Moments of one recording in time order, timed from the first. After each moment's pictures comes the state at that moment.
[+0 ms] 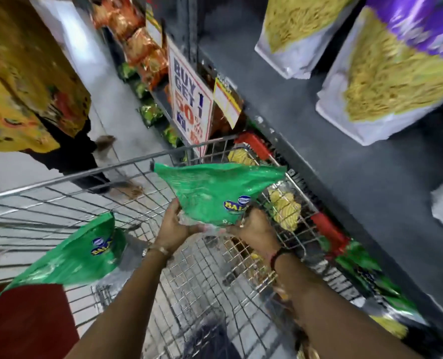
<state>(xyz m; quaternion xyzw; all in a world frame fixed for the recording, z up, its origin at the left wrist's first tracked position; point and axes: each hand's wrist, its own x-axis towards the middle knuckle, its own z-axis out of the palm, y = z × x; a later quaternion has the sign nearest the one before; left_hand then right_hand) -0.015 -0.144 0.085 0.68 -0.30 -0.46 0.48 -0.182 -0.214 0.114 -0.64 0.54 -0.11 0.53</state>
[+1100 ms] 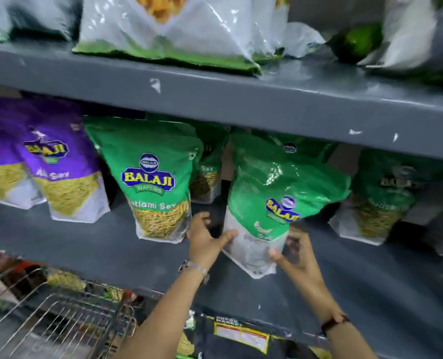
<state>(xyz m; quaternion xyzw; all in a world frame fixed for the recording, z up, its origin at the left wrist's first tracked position) -0.452 -0.170 0.300 0.49 -0.62 -0.42 0.44 -0.600 -0.046 0.316 -0.49 0.61 -0.58 0.25</state>
